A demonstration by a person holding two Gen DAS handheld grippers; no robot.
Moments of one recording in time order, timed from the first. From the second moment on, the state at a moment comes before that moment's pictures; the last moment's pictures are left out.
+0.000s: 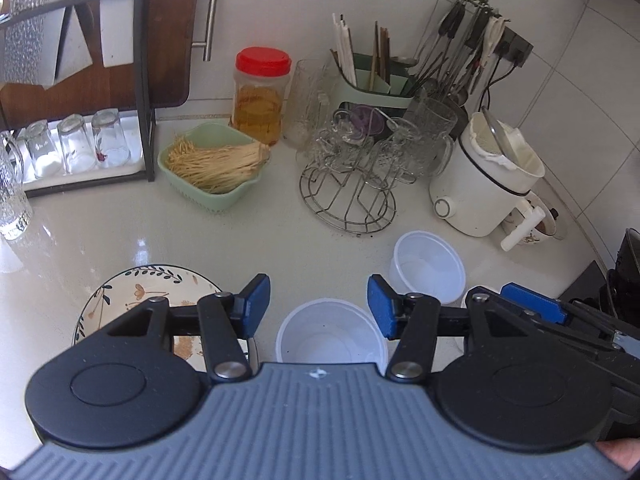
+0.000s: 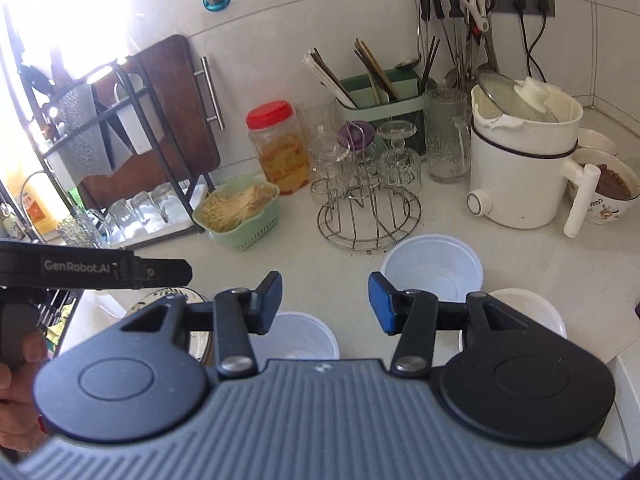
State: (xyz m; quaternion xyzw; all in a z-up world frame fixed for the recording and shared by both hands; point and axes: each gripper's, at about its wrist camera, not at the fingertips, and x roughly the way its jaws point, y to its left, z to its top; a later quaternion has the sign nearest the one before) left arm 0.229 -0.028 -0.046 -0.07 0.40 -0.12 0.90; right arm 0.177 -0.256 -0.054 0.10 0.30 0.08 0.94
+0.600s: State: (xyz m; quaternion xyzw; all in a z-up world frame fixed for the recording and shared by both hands) left arm 0.202 -0.075 -0.004 -0.02 0.39 -0.12 0.91; right arm 0.136 -0.292 -0.021 0.12 0.28 0.05 0.95
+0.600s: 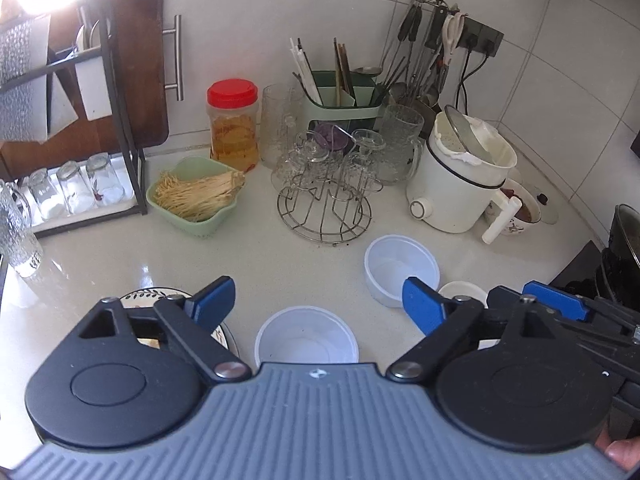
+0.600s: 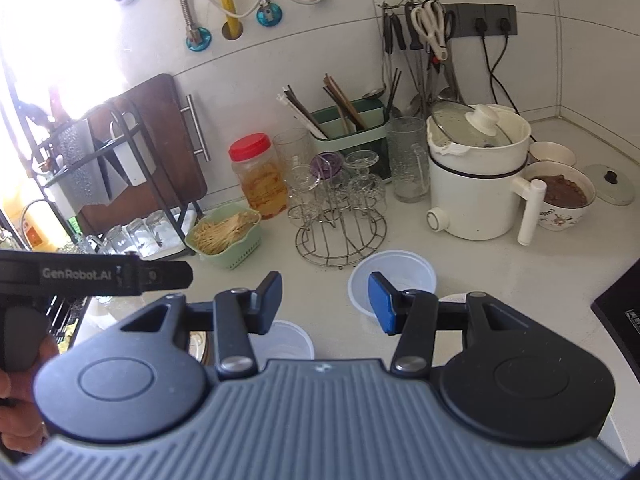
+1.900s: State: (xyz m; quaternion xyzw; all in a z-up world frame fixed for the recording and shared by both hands) left arm 0.344 -0.197 0.012 0.04 0.60 -0.13 0.79; right arm 0.280 -0.381 -0.116 0.14 0.36 0.02 0.92
